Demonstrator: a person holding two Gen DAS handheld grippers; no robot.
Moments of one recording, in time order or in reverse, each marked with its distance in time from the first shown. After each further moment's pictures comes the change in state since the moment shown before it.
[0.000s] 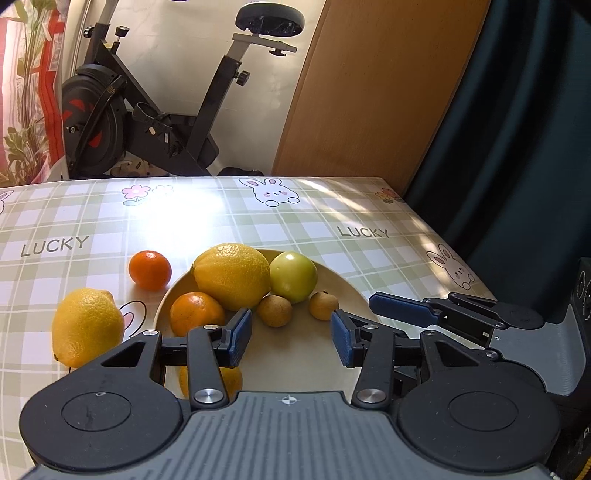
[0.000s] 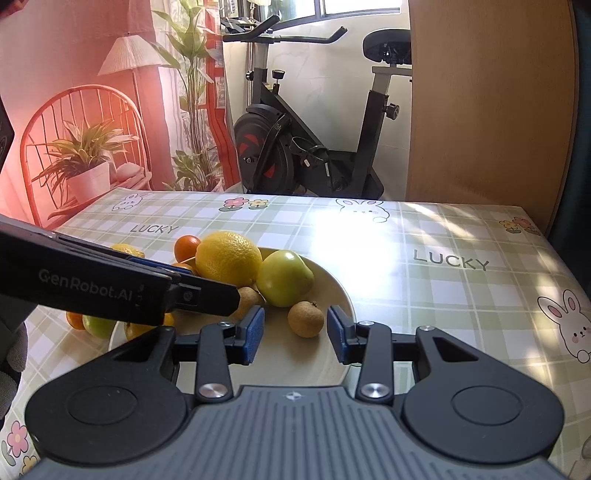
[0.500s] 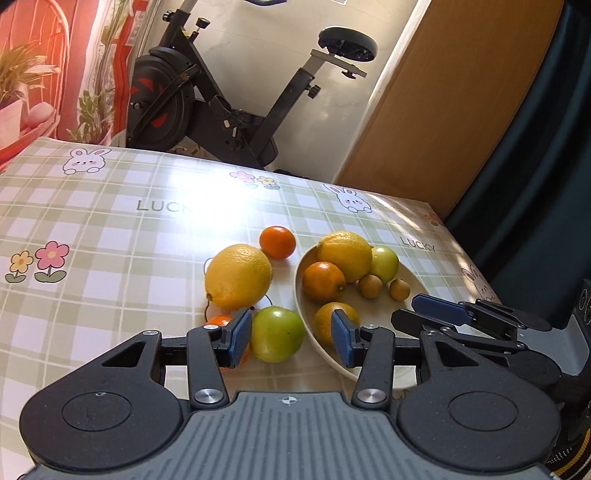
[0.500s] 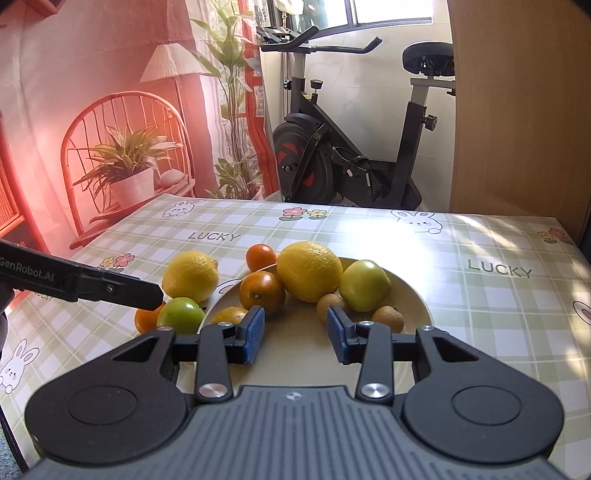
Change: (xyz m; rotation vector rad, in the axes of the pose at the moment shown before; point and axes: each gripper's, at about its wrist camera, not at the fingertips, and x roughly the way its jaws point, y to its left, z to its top) left arm -0.073 0.090 -0.031 -0.168 -0.035 0.073; right arm -0.017 0.049 0.002 -0.026 -0.020 0.109
